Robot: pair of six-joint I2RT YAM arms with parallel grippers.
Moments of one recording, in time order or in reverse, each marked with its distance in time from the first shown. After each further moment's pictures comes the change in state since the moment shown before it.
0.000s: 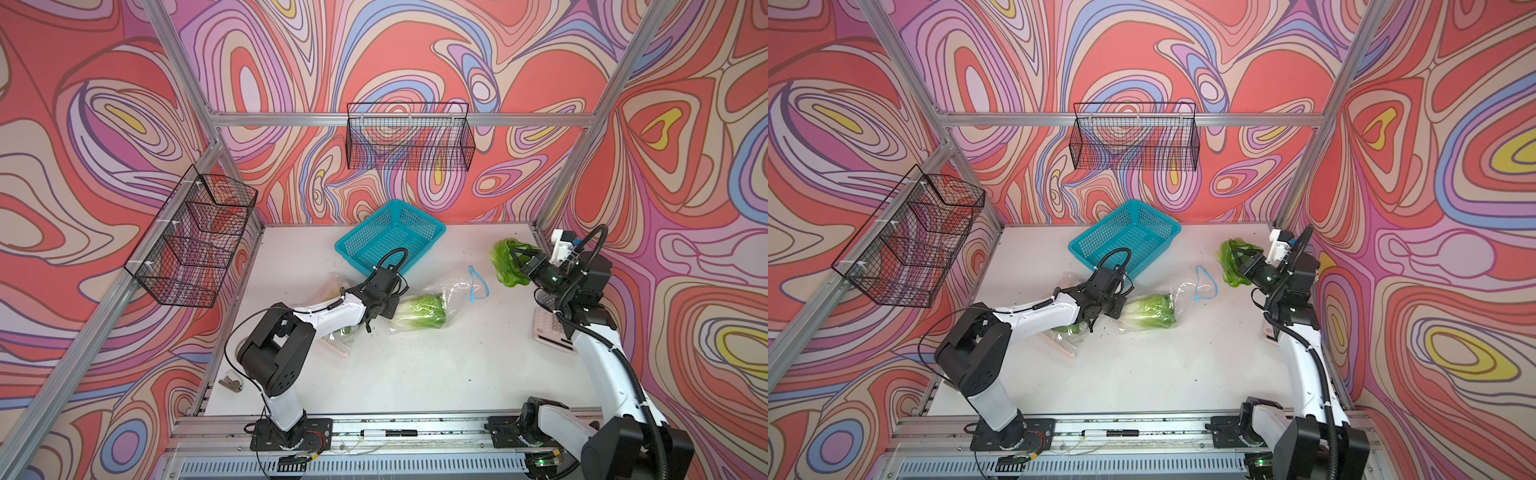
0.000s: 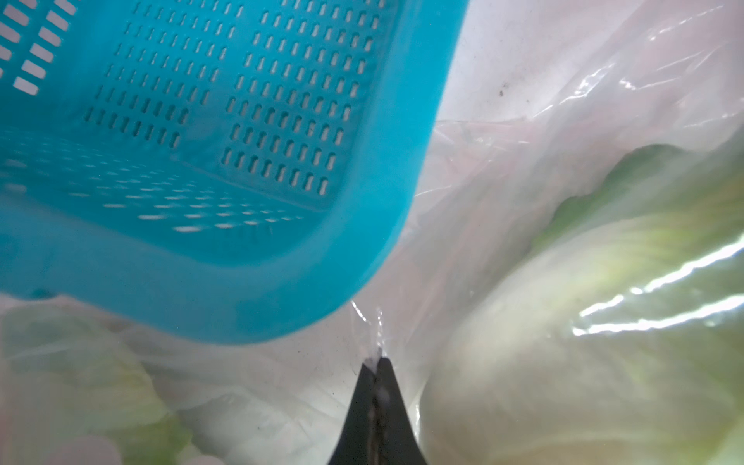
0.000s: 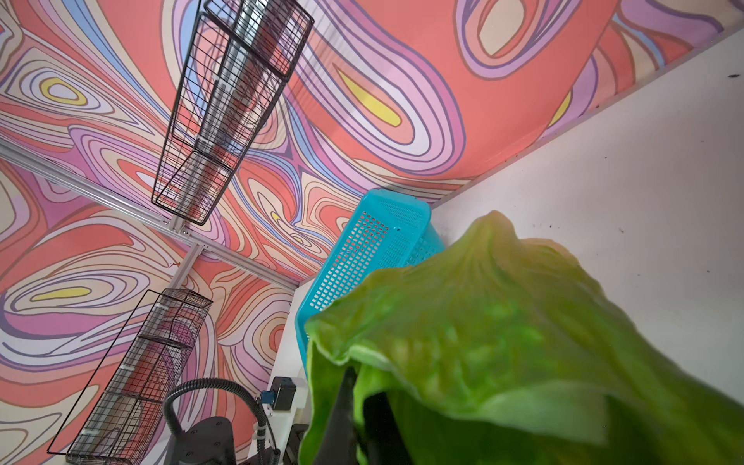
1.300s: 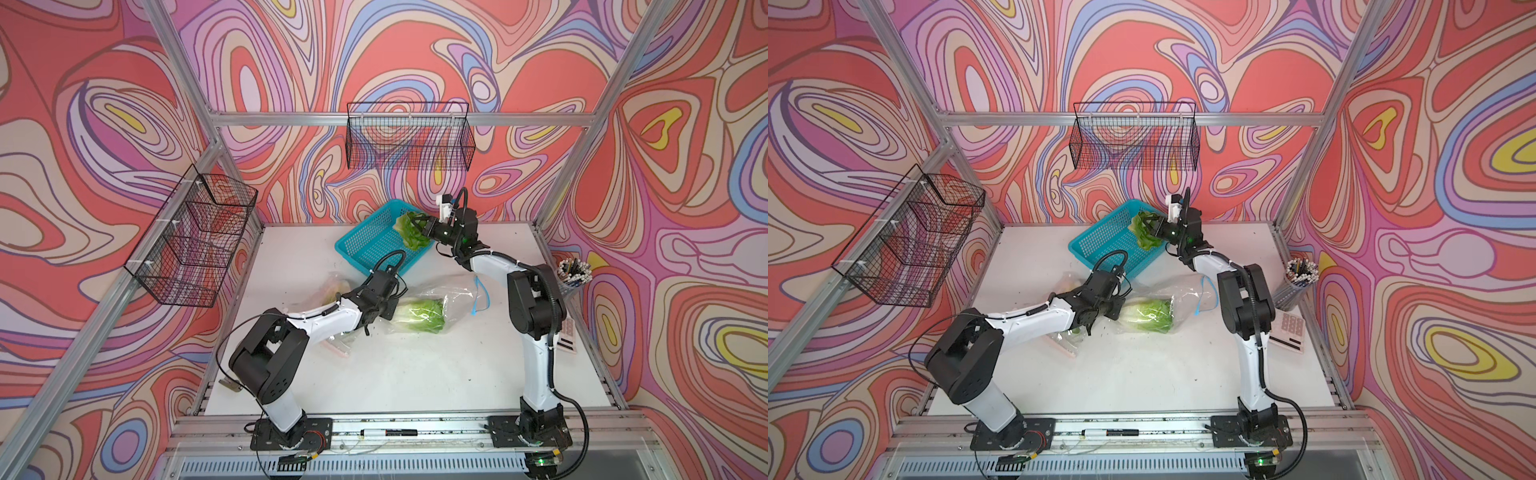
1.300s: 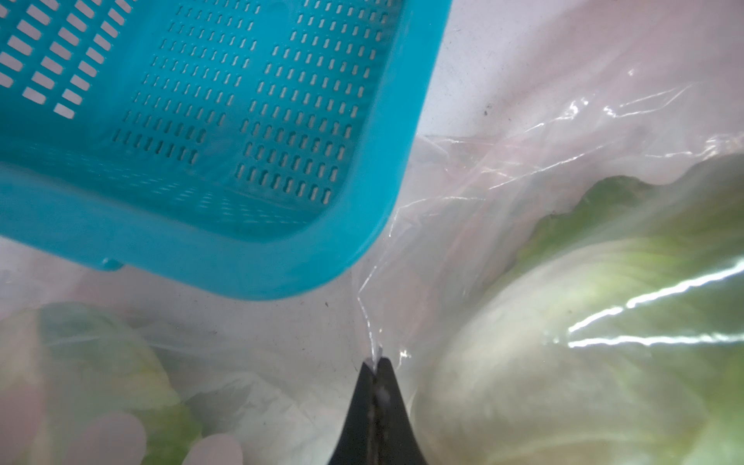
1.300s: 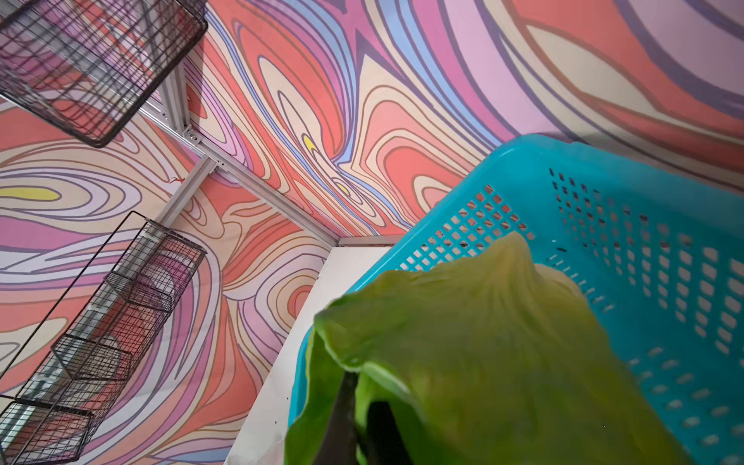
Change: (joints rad) left arm -0.005 -0.054 -0.066 0.075 -0.012 0.011; right arm 0.470 1.118 0.795 0.445 0.074 0.032
